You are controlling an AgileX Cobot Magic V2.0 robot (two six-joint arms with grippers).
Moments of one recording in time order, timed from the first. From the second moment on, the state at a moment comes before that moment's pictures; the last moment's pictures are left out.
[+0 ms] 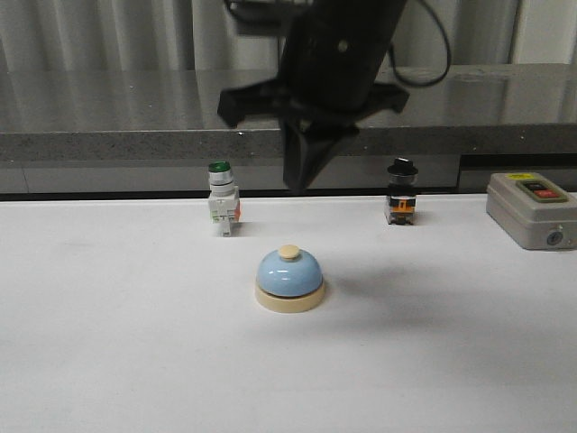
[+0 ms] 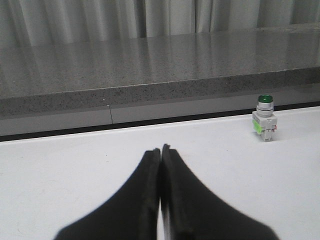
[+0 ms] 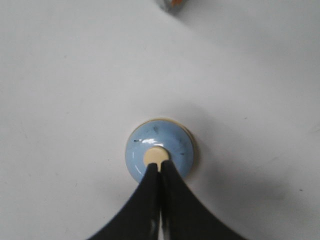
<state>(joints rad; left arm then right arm) -0.12 0.00 0.00 0.12 0.14 -0.04 0.59 1.83 -1.48 0.05 0.79 0.02</state>
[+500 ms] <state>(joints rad) -0.12 0.00 0.00 0.12 0.14 -0.04 0.37 1.36 -1.23 -0.01 0.74 0.02</state>
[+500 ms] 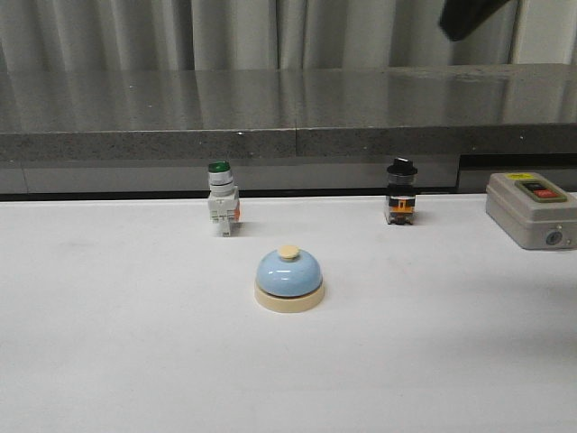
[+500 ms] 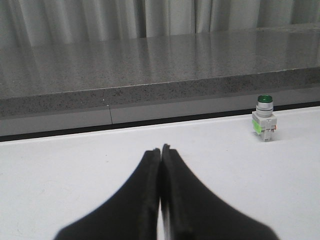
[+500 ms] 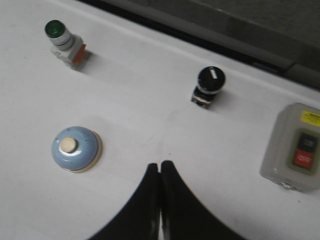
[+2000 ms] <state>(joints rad) -0.12 0.00 0.00 0.12 0.14 -0.04 0.17 0.39 -0.55 -0.02 0.55 0.02</state>
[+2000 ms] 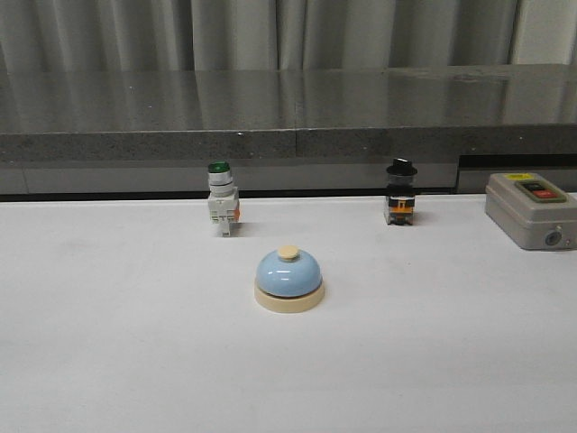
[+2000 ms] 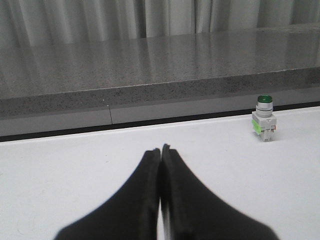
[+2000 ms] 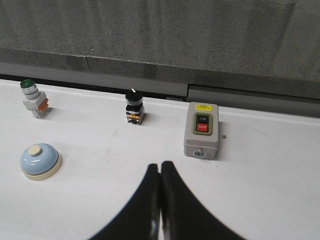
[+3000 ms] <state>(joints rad) -0.12 0.00 0.00 0.12 0.14 -0.04 0.12 -0.01 0.02 -0.03 0.16 0.03</state>
